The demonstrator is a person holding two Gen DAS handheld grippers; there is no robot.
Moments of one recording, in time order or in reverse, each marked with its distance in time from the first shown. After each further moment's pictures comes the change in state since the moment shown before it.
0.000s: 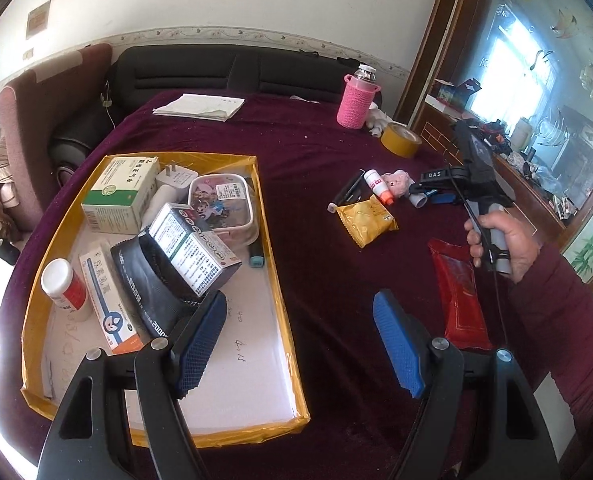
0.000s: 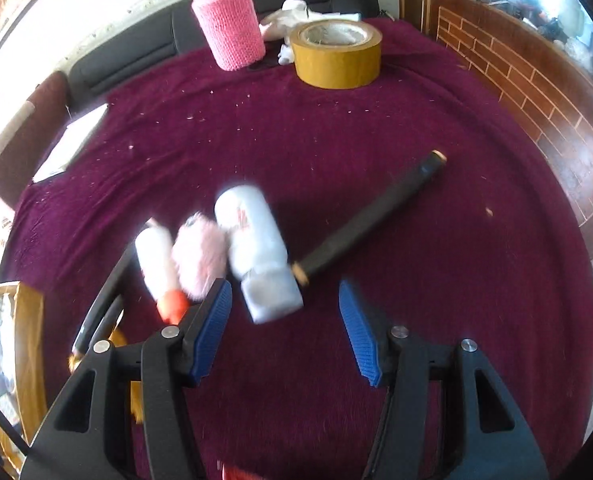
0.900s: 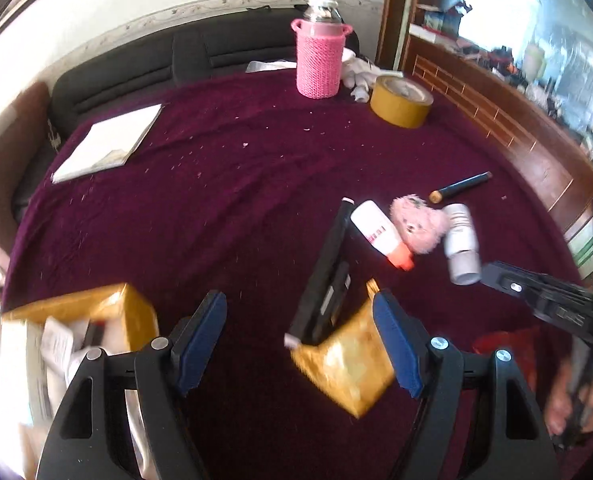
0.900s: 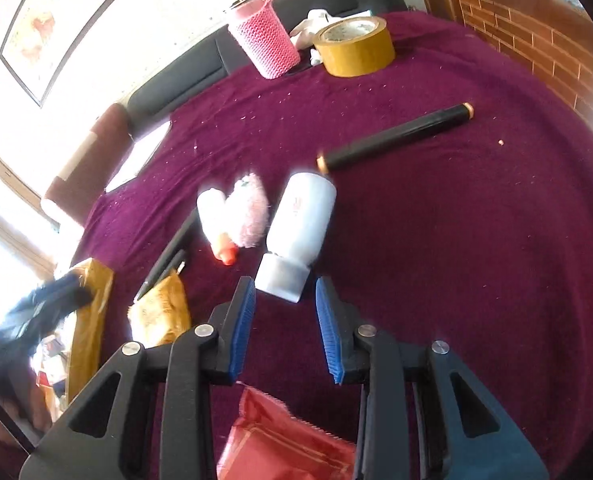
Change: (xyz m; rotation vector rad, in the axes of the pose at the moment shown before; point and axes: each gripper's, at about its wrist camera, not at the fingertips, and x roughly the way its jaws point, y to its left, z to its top) left arm 0.207 -0.086 0.136 0.261 0.195 0.071; right arm -0.039 -0.033 -0.067 0.071 -0.099 0.281
